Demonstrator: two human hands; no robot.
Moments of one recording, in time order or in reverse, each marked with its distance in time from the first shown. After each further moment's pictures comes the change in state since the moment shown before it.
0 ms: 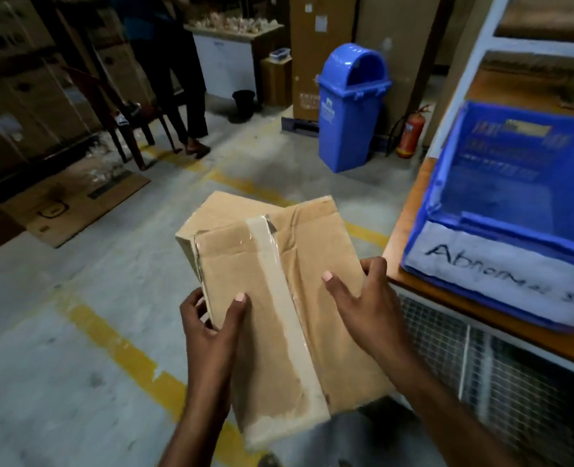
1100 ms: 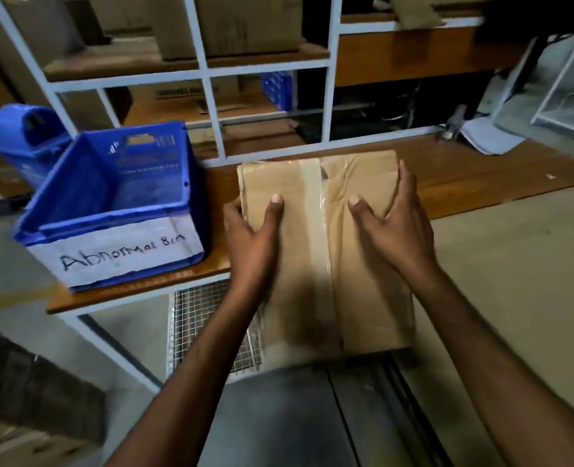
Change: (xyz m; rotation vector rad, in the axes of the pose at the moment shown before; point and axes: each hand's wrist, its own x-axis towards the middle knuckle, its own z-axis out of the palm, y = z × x) left_hand -0.435 0.039 0.364 -0.011 -1.013 0.281; right_hand -0.238 0.210 -0.513 -0.224 0.824 0.288
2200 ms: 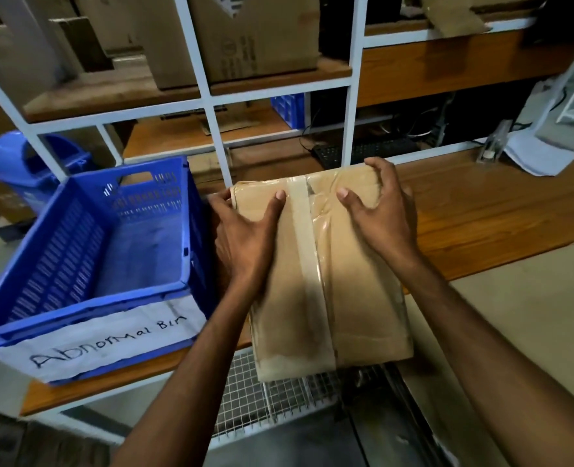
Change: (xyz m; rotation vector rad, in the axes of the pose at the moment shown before) left_hand 0.208 -0.009 0.031 0.306 0.214 0.111; right_hand 0.190 -0.022 0.121 0.140 0.077 -0.091
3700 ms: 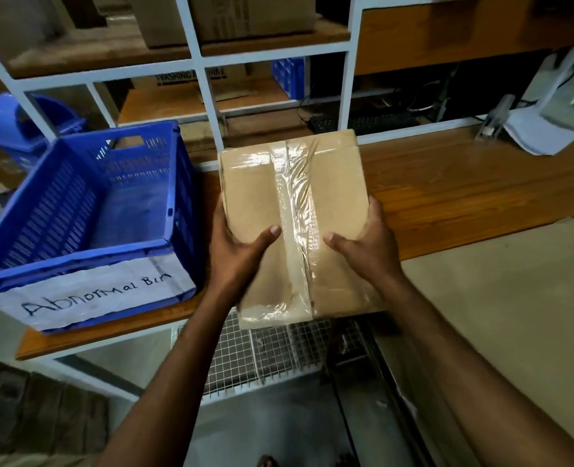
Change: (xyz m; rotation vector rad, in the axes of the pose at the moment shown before) left_hand -0.056 -0.066 -0.012 -0.090 -0.224 0.007; right_hand -0.073 0.057 -0.013 0.136 -0.237 0.231
